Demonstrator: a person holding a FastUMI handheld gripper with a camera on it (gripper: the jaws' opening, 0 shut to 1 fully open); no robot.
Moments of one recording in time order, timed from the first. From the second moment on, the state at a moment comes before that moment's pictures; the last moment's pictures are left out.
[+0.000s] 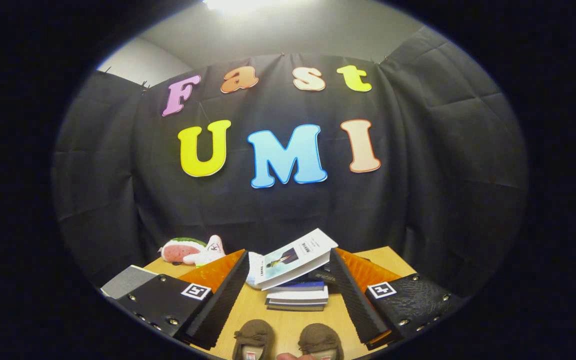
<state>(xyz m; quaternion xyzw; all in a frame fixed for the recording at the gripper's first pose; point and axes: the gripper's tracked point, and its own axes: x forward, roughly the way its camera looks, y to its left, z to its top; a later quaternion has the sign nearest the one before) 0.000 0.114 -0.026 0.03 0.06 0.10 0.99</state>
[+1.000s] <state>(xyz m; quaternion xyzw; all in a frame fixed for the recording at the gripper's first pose) -0.066 0.310 -0.171 0.18 0.37 0.49 0.77</state>
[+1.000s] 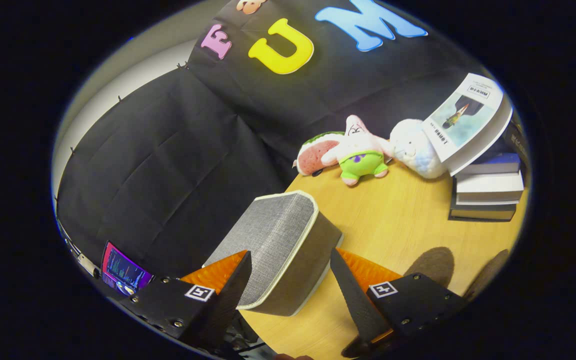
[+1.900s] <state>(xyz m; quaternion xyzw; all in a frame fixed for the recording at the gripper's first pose) -0.101 0.363 -0.204 0.30 0.49 0.54 0.61</state>
